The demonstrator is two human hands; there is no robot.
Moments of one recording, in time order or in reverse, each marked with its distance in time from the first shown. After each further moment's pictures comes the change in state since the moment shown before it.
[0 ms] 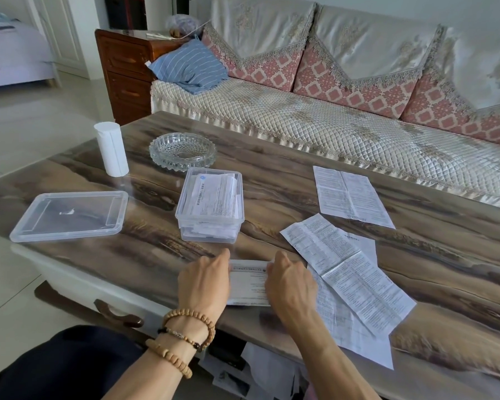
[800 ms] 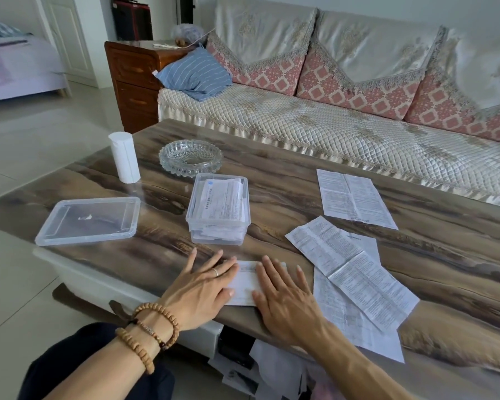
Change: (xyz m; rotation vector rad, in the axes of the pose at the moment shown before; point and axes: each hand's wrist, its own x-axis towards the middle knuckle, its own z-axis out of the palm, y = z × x) left_hand -0.004 -0.047 -0.011 0.180 -0.478 0.401; right_hand -0.032 0.016 0.004 -0.161 -0.216 -0.482
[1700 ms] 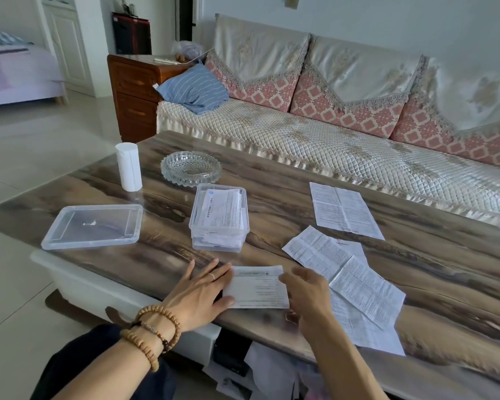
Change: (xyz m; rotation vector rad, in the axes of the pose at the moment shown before) left_hand -0.007 -0.001 -0.002 -0.106 -0.009 -0.021; right_hand -0.004 -0.006 -0.042 1.290 0.259 0.860
